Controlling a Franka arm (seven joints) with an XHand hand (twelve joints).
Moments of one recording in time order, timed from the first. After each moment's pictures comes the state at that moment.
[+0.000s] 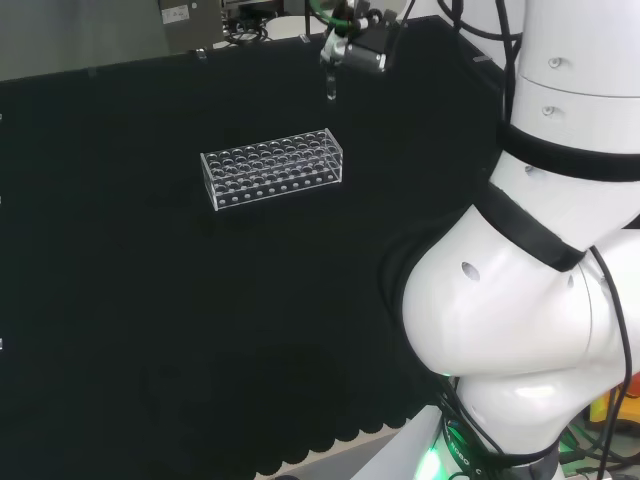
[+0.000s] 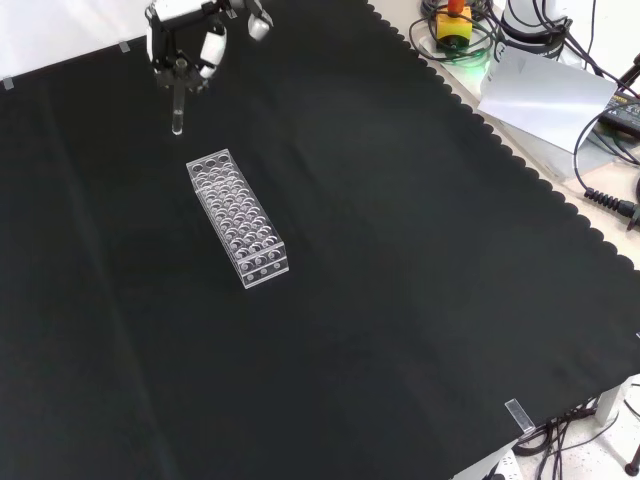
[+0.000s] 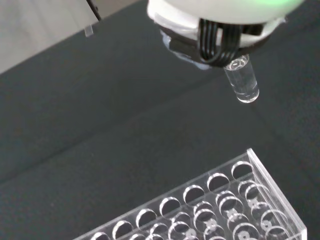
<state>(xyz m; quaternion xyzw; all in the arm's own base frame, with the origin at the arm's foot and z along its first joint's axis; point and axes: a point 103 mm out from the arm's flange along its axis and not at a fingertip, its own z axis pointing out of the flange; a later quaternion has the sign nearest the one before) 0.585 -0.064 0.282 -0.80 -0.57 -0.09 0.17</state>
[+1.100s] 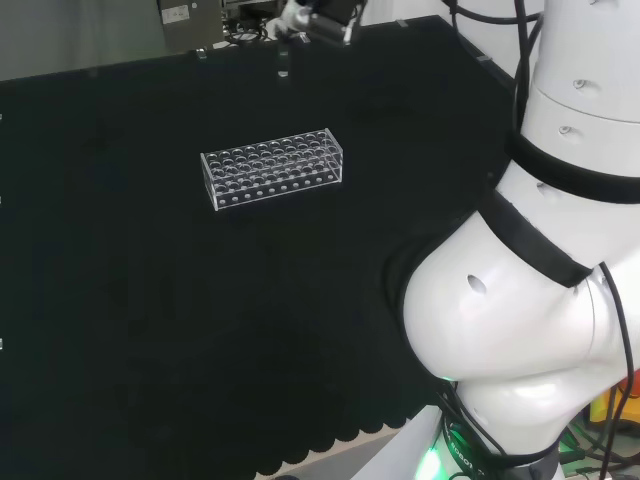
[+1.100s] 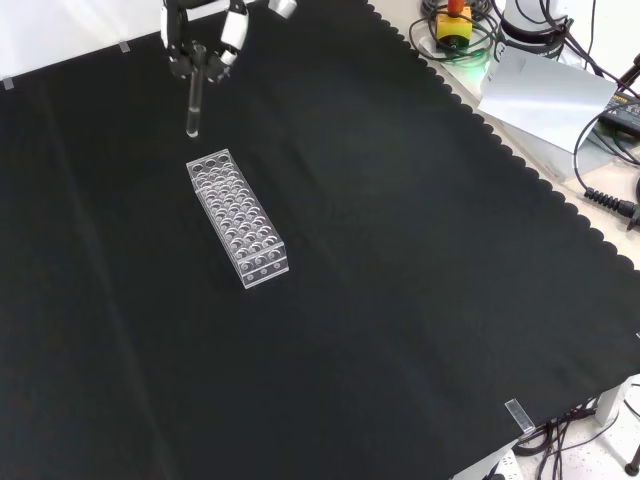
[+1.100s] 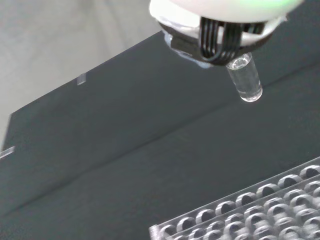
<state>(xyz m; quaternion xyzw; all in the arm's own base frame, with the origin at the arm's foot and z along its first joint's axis) 0.571 0.018 0.341 -0.76 -0.61 -0.12 0.20</state>
